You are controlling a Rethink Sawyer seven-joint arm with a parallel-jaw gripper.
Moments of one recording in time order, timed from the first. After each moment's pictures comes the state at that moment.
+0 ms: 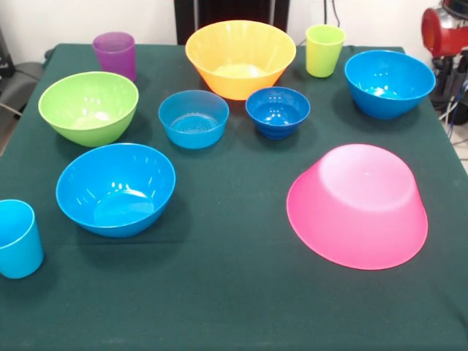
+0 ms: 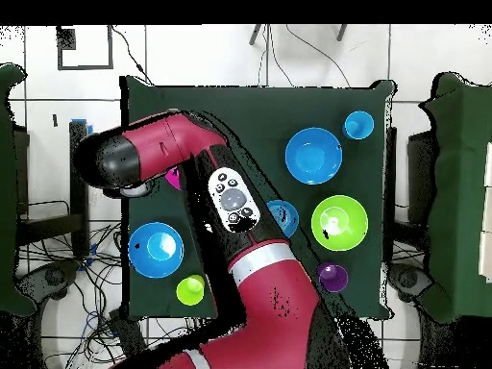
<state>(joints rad) -0.21 -0.62 0.55 1.42 -0.41 0.90 2.04</state>
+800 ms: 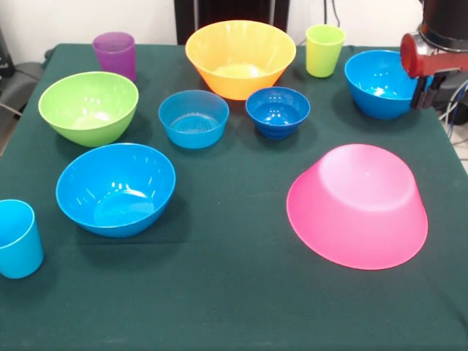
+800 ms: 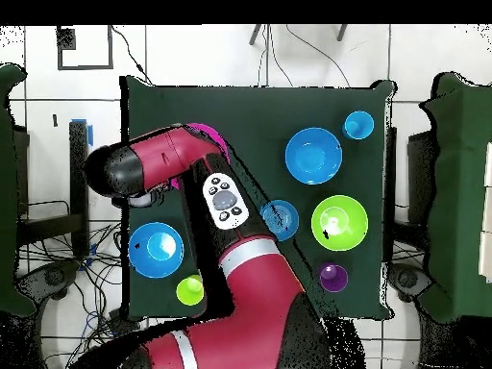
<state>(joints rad) -0.16 -0.54 0.47 1.42 -0.41 0.90 2.04</state>
